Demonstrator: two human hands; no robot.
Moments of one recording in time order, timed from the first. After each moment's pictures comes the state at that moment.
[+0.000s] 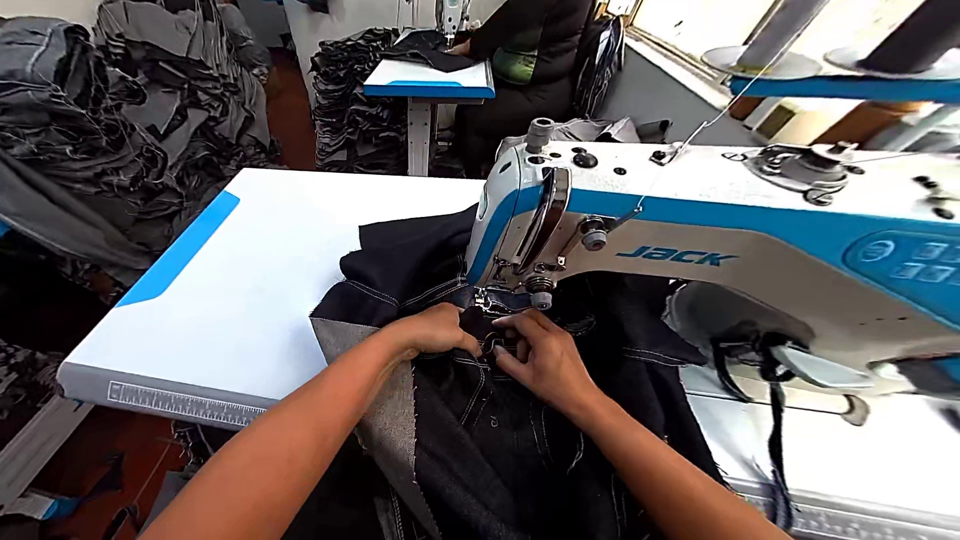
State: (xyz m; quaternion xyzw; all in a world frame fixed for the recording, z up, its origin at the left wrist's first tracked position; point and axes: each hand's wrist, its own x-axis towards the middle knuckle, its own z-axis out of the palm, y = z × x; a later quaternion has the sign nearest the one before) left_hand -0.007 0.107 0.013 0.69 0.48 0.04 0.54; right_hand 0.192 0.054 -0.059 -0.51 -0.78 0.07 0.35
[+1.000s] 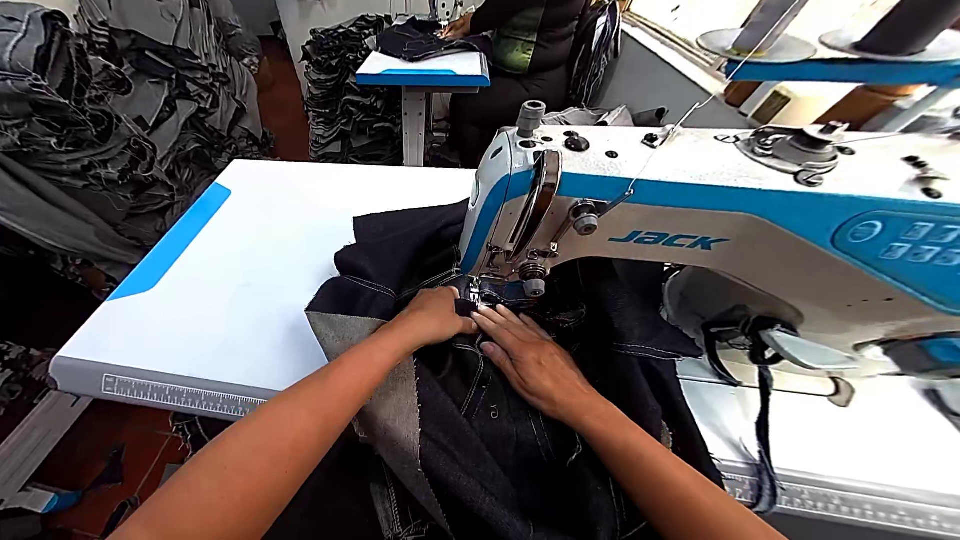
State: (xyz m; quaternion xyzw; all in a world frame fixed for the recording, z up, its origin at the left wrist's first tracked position) left_hand 0.006 0.111 0.010 0.76 0.56 -0.01 0.34; right_hand 0.193 0.041 -0.073 -0.48 -0.84 0.04 0.25
